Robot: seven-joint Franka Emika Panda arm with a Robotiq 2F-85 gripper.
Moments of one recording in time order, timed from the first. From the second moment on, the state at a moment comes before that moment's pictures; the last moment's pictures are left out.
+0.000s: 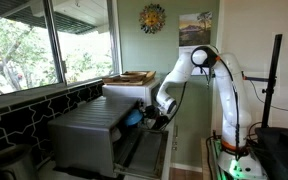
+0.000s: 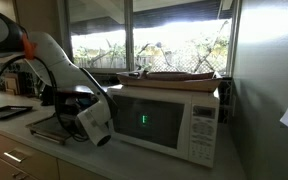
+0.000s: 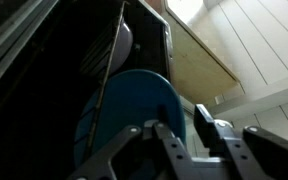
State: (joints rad) arm -0.14 0.24 -0.17 -2.45 1.71 1.20 -1.81
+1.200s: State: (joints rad) arm -0.10 -0.05 -0.10 -2.56 1.81 1.64 -1.39
